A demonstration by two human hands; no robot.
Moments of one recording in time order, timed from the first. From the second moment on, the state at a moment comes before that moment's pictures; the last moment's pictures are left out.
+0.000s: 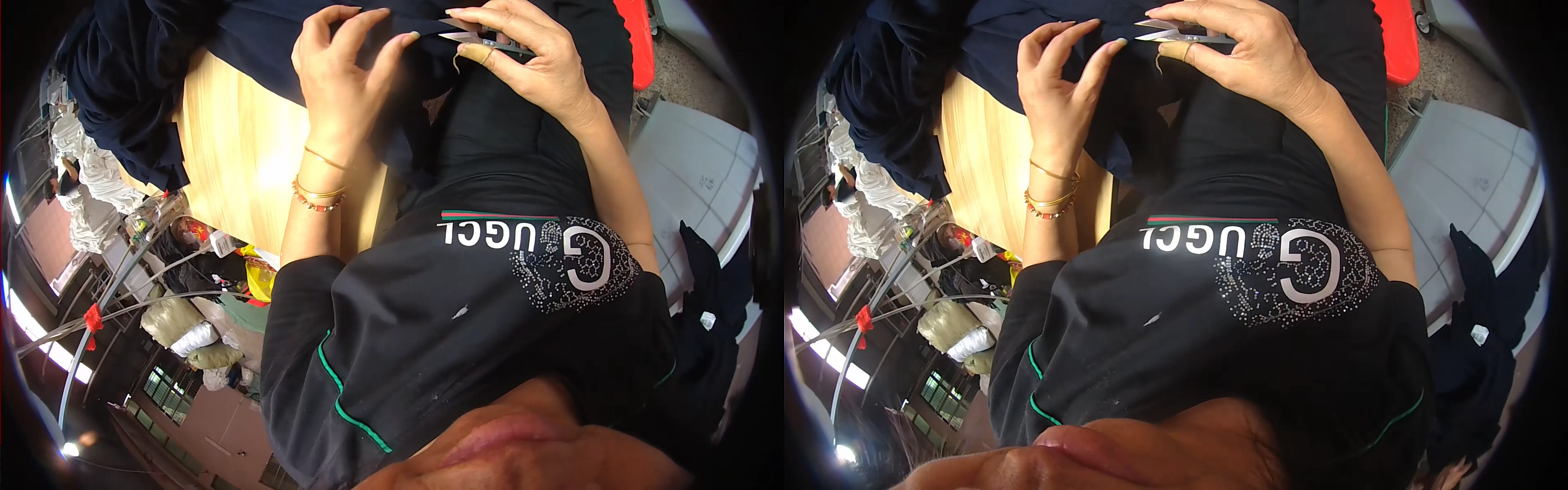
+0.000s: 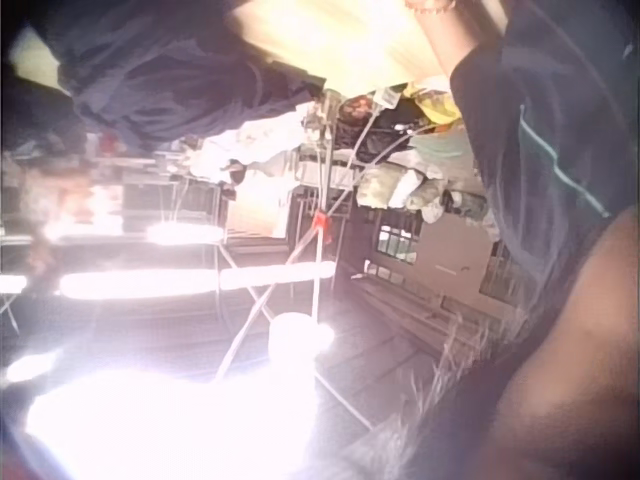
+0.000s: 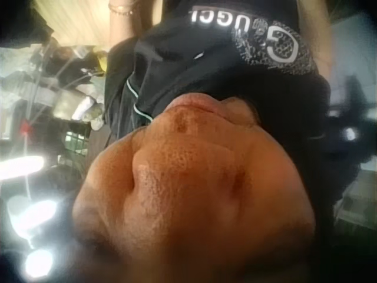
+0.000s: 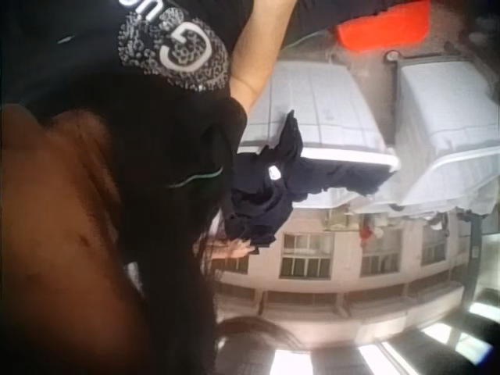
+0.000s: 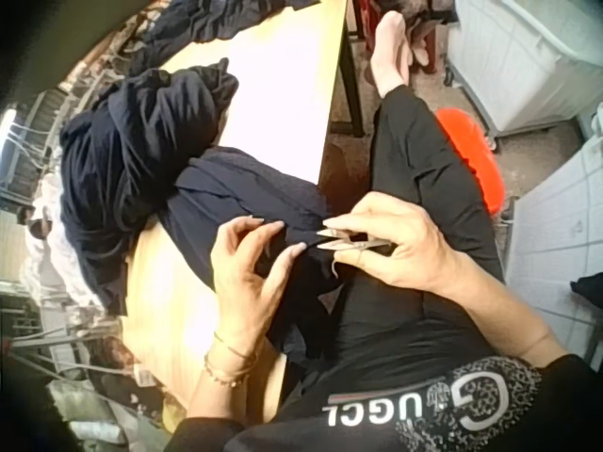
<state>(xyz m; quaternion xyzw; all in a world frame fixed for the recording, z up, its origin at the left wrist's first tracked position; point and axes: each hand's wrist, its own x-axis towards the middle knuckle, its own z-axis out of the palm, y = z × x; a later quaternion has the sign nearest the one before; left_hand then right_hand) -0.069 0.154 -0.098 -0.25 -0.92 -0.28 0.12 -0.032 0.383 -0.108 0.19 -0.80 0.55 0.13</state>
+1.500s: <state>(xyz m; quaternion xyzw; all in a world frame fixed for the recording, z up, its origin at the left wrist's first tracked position) -0.069 0.144 -0.097 -0.04 -0.70 -0.71 -0.04 -0.064 0.356 -0.080 0.26 -0.87 0.41 0.11</state>
